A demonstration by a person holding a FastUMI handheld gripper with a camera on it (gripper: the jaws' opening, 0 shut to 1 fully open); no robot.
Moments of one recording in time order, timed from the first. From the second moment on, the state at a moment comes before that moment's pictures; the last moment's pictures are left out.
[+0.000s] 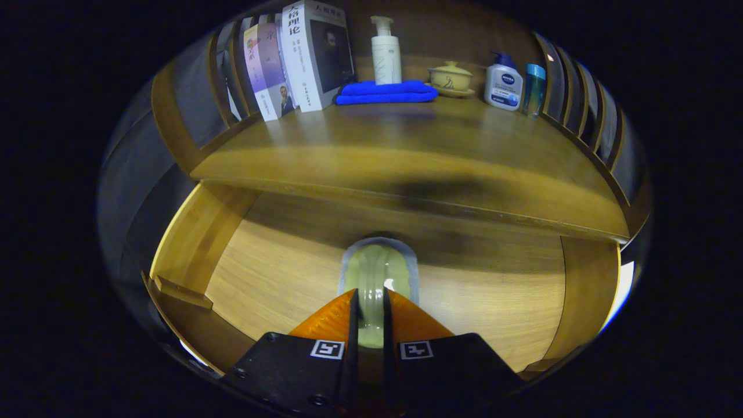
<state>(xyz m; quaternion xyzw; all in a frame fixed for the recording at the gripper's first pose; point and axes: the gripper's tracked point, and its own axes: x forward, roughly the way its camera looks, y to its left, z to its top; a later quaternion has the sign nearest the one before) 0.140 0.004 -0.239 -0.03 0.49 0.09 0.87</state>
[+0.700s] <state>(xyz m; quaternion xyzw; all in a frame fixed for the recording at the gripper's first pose) 0.090 0.006 -0.166 -0.05 0.40 0.14 0.91</state>
